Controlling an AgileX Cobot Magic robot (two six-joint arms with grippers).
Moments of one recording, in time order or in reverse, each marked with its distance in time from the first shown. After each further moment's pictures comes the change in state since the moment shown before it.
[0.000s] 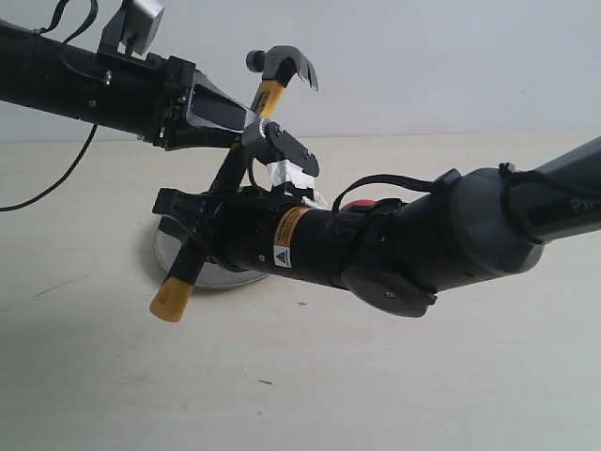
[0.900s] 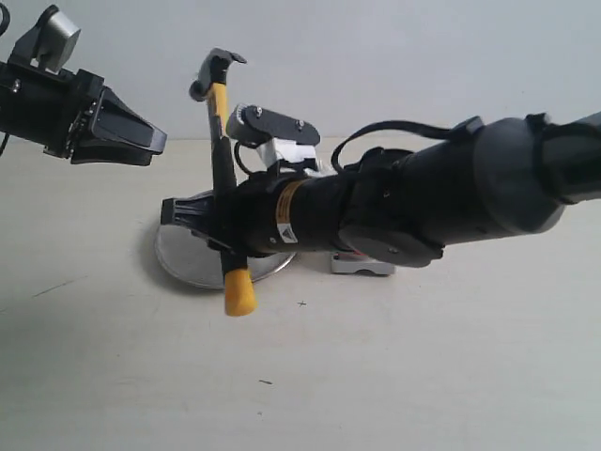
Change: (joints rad) left arm 0.223 -0.010 0.000 0.209 0.092 -0.100; right arm 0.000 -0.078 -0.086 -0.174 0.415 -0.043
